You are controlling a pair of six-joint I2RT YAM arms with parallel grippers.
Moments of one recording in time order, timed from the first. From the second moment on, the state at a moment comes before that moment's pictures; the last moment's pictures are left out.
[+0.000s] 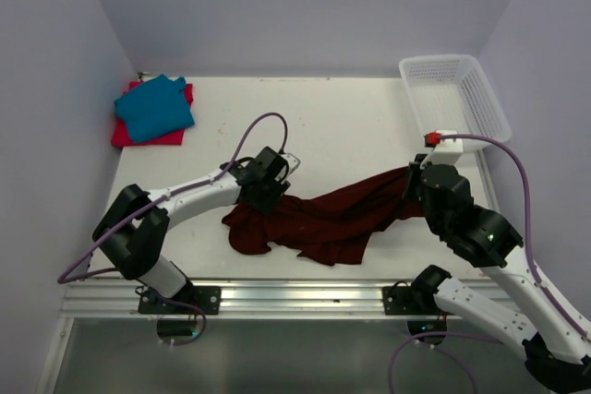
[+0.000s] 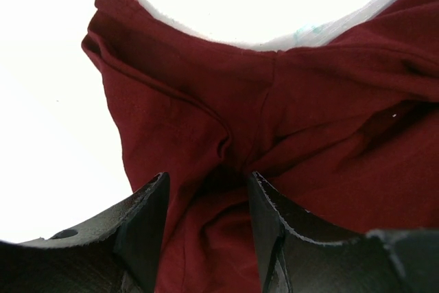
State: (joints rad) left arm -0.73 1.57 0.97 -0.53 -0.16 -0.04; right arm 0.70 0.69 0.98 -0.76 0.64 0.36
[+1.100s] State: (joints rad) left arm -0.73 1.60 1.04 -0.55 -0.21 -0.03; right arm 0.70 0.67 0.96 -0.76 0.64 0.36
